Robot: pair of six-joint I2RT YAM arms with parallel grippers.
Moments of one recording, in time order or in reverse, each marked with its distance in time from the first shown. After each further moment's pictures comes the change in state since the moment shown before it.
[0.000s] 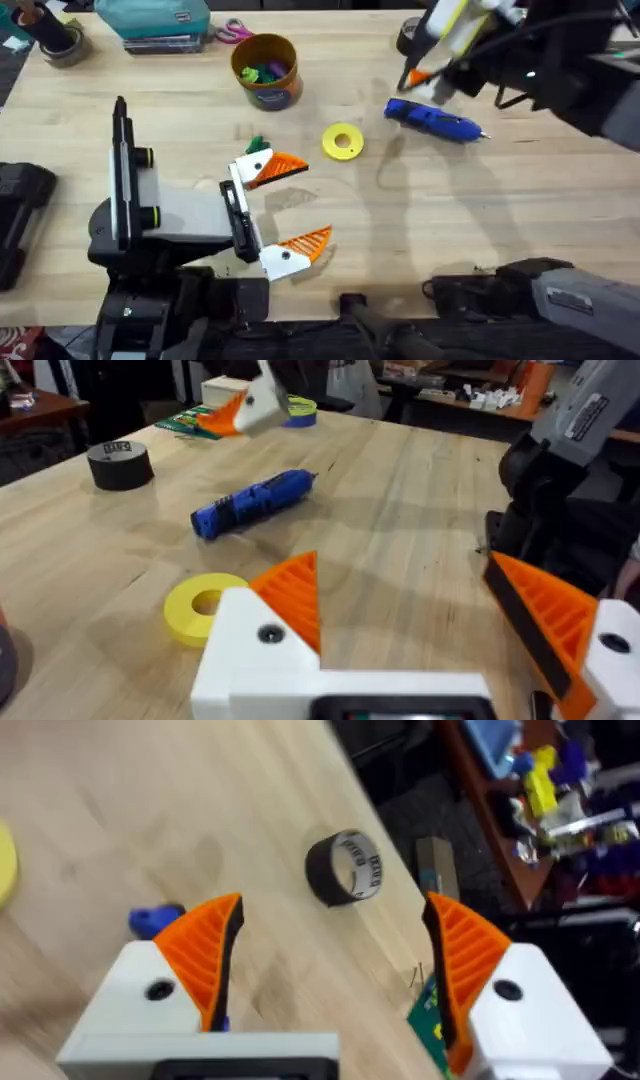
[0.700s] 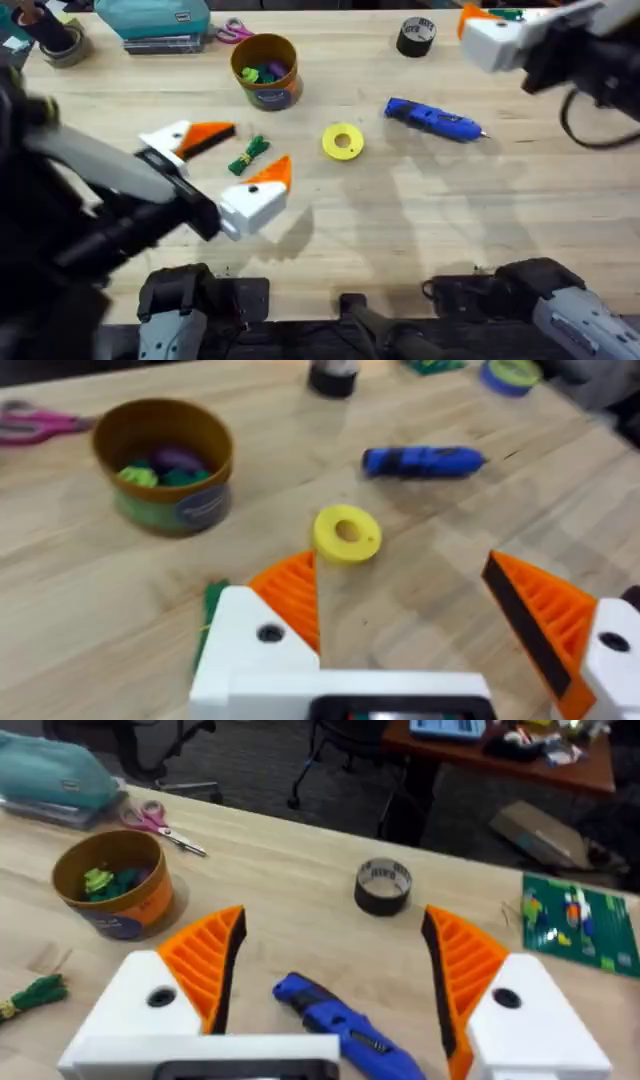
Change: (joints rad) left arm 0.178 0.313 0.589 -0.667 -0.402 0.106; right arm -0.008 -0.490 0.000 -0.218 -0.002 0.858
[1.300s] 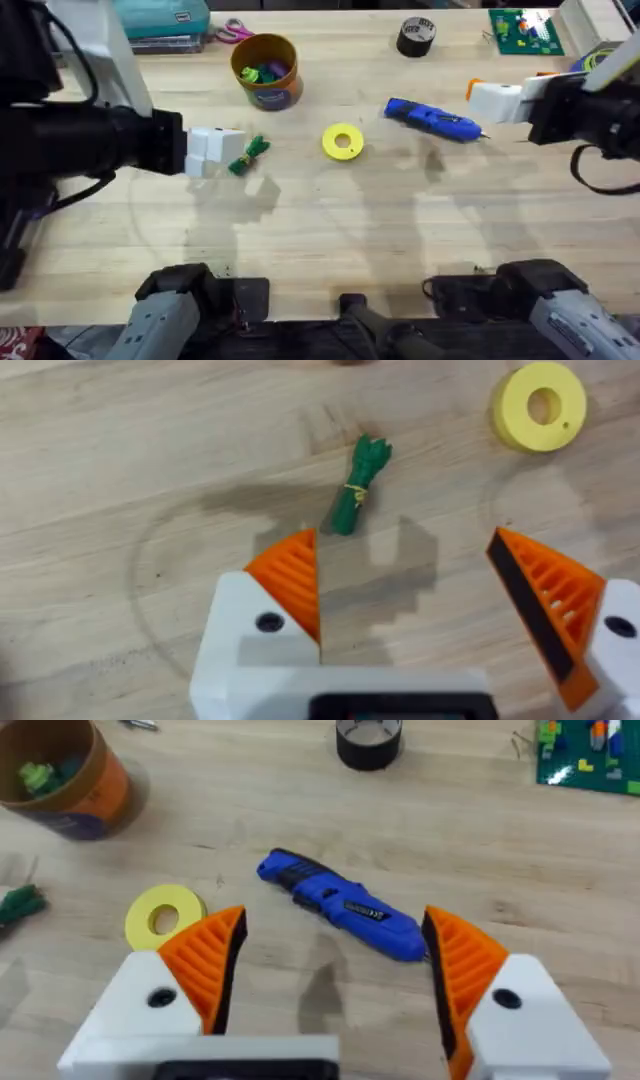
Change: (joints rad) left arm 0.001 0.543 0.362 -0.279 -0.496 0.134; right arm -0.096 -0.056 0.000 -0.390 -0.002 0.091
